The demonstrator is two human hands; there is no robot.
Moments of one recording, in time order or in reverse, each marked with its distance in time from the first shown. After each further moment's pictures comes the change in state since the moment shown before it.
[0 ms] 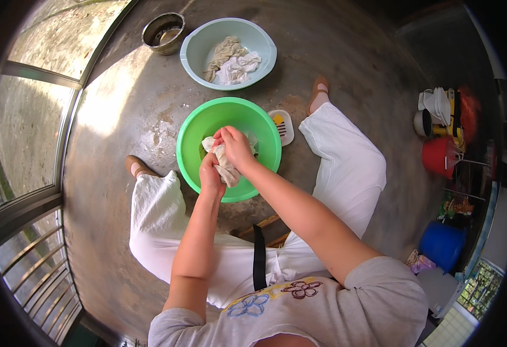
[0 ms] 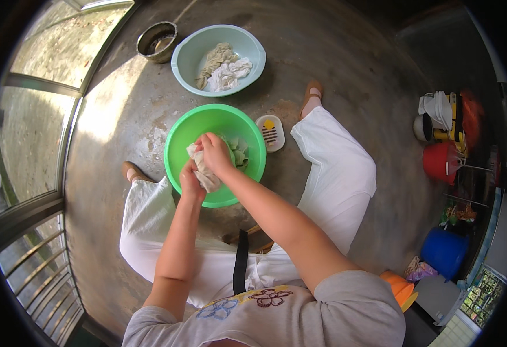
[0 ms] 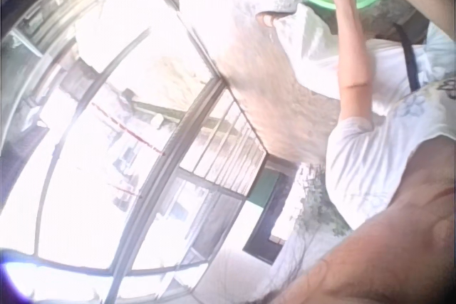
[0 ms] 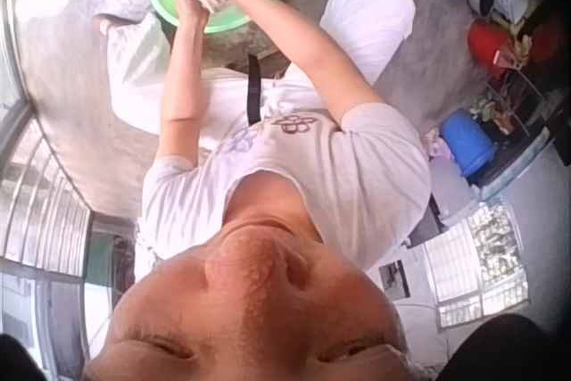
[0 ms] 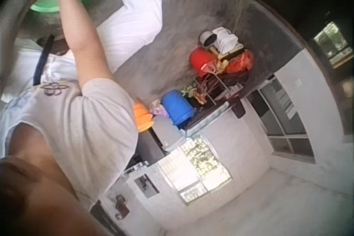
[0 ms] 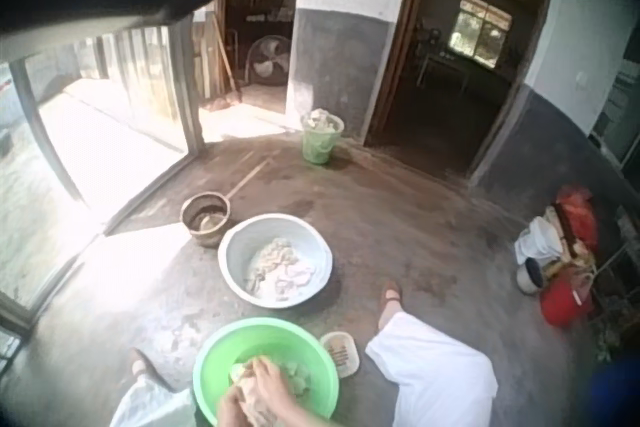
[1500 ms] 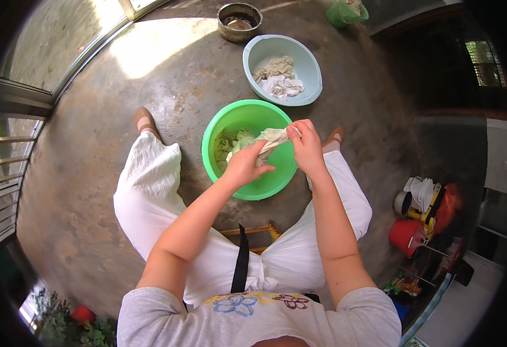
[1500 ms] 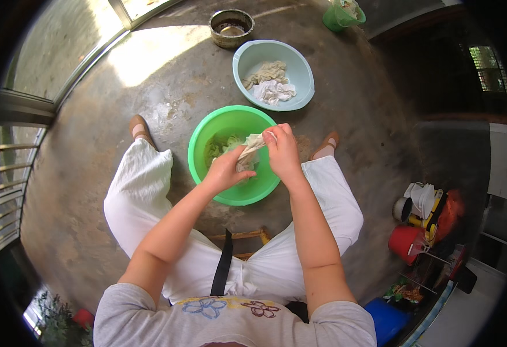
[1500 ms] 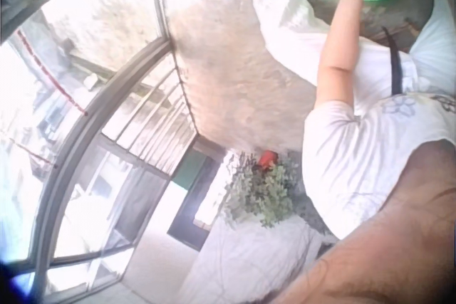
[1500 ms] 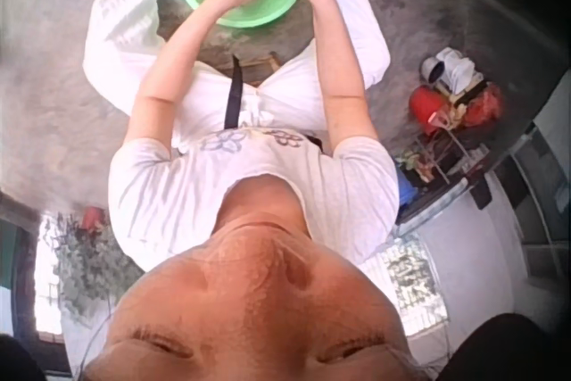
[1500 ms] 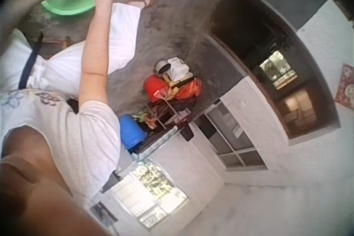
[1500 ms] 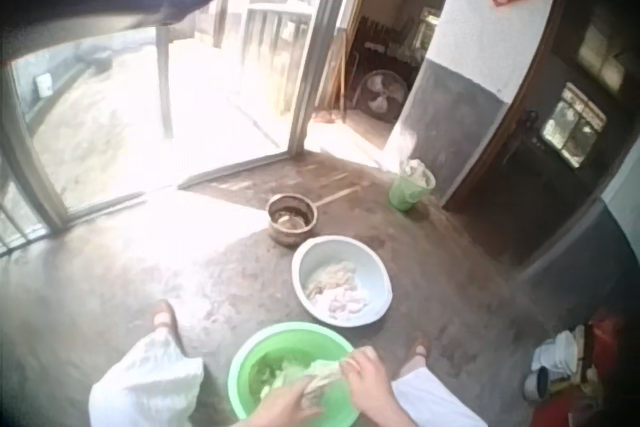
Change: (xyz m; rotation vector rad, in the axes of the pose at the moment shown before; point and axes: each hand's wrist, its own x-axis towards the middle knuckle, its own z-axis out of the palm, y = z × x) left_hand -0.022 0.018 0.002 1.347 -0.156 0.684; right_hand -0.015 -0.111 -0.045 -0.756 -0.183 -0.547
